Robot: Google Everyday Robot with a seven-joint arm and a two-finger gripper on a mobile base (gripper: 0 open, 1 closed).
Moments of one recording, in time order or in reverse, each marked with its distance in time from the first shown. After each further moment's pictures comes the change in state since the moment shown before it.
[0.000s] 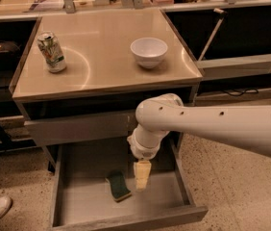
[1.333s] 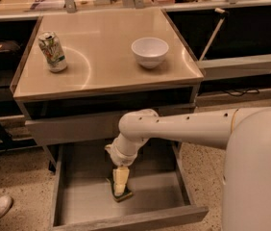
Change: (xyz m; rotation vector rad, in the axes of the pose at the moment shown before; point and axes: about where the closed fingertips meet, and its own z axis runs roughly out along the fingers) arm -0.058 -0.024 0.092 -0.043 -0.157 -0.115
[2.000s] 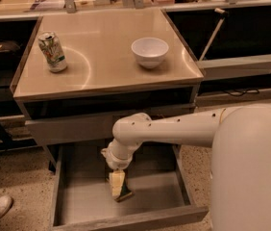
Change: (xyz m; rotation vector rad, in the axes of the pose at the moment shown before) arm -0.002 -0.001 0.024 -0.010 0.020 -0.017
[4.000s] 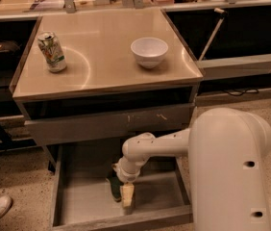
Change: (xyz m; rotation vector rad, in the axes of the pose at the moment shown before) arm 0.075 0.008 0.095 -0.035 0.028 0.004
